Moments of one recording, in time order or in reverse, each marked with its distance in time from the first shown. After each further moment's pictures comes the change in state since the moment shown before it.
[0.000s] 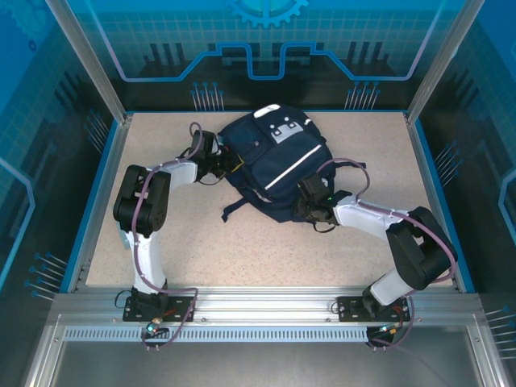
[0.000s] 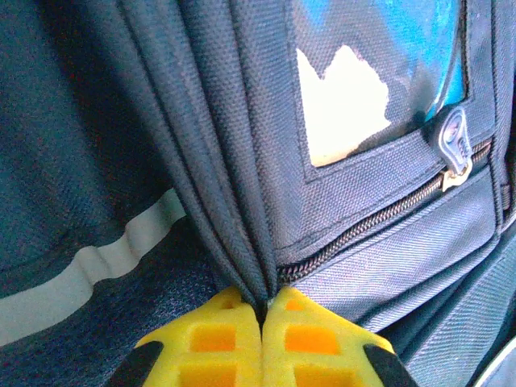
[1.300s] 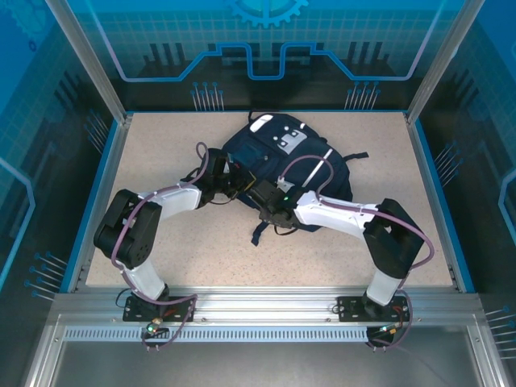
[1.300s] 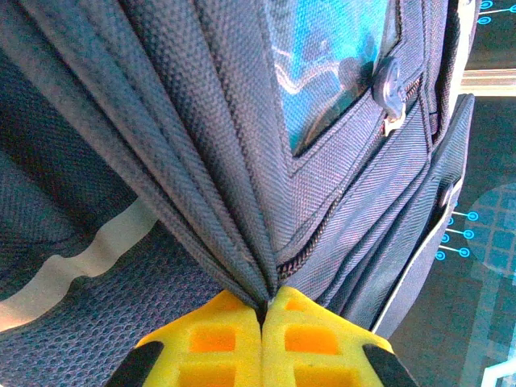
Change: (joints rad) left arm -0.192 -0.306 -0.291 0.060 -0.110 -0.250; right arm 0.328 0.204 0.365 -0.295 0.132 0.446
